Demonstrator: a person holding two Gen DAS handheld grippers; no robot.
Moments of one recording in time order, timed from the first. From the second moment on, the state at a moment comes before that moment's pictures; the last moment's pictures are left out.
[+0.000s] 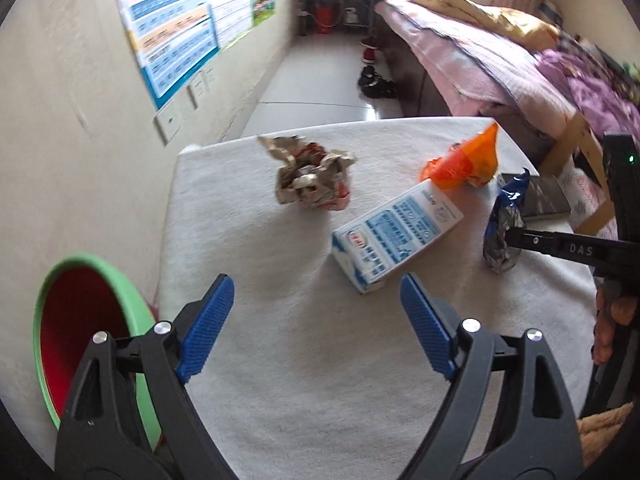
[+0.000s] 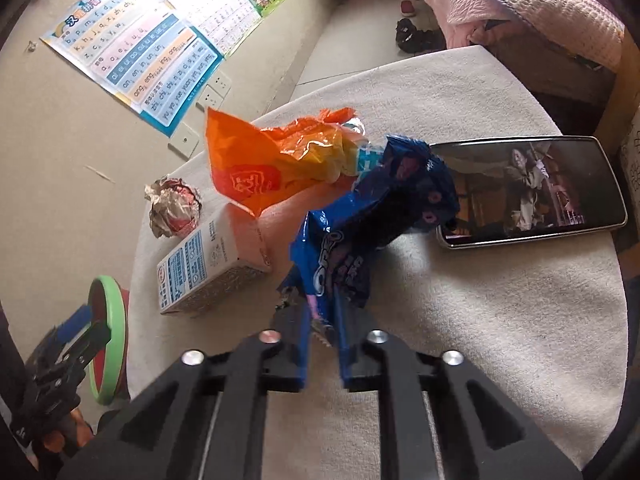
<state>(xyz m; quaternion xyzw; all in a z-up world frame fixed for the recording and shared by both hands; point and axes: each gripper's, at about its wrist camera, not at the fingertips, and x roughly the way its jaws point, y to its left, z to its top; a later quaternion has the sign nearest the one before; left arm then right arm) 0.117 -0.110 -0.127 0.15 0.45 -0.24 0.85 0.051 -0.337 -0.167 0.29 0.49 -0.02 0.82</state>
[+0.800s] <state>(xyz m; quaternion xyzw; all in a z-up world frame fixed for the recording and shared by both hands) 0.151 -0.183 -0.184 0.23 0.55 -0.31 0.74 0.003 -0.316 -0.170 0.28 0.51 0.01 0.81</state>
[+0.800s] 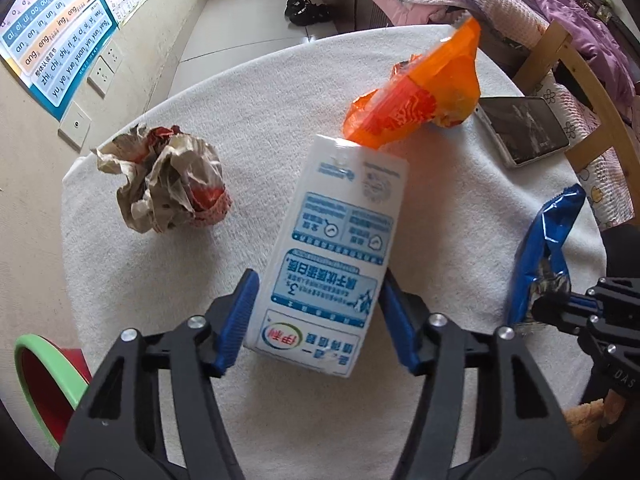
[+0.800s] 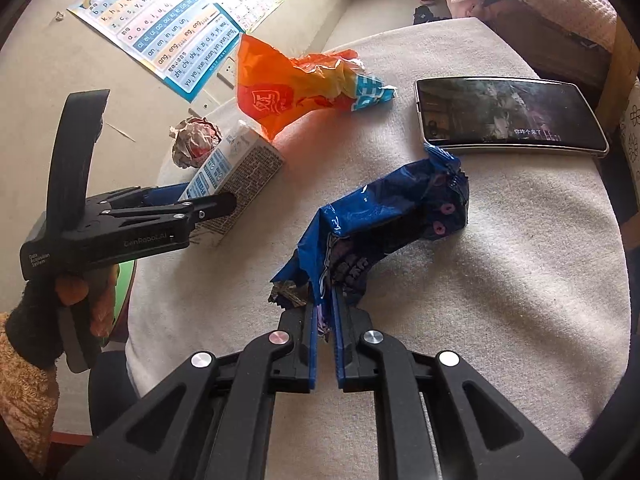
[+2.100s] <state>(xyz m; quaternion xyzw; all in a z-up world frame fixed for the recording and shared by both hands) 0.078 -0.081 -0.190 0.03 0.58 -0.18 0.79 0.026 -0.290 -0.177 0.28 0.52 0.00 0.81</state>
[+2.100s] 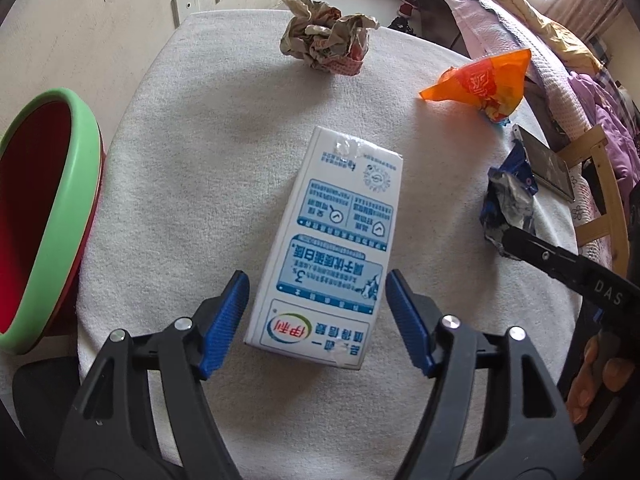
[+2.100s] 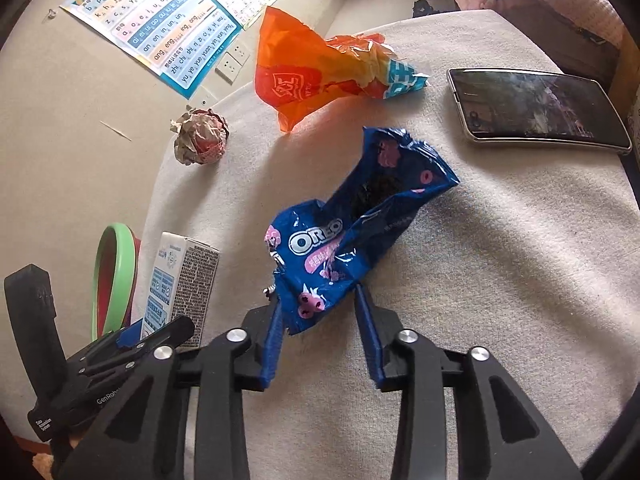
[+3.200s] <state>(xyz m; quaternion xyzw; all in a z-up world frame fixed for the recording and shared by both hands) 0.070 -0.043 -0.150 -0.01 0.53 -0.14 0.84 0.022 -0.253 -0.132 0.21 0.48 0.07 0.85</state>
